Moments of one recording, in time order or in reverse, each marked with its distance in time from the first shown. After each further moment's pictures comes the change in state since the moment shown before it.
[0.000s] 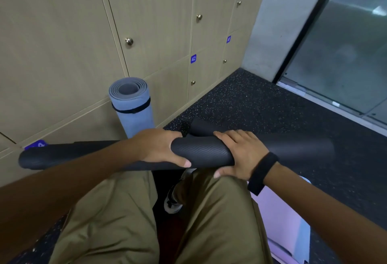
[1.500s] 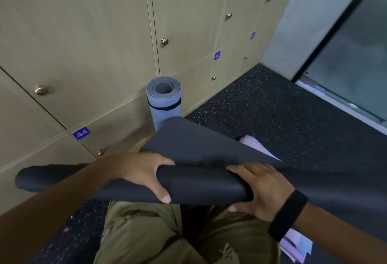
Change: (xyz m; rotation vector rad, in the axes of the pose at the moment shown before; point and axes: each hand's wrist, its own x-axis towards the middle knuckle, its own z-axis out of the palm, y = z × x) left_hand -0.136 -0.038 -0.041 -0.261 -0.383 -0.045; right_hand -0.057 -0.090 -0.048 0.203 0.039 -0.099
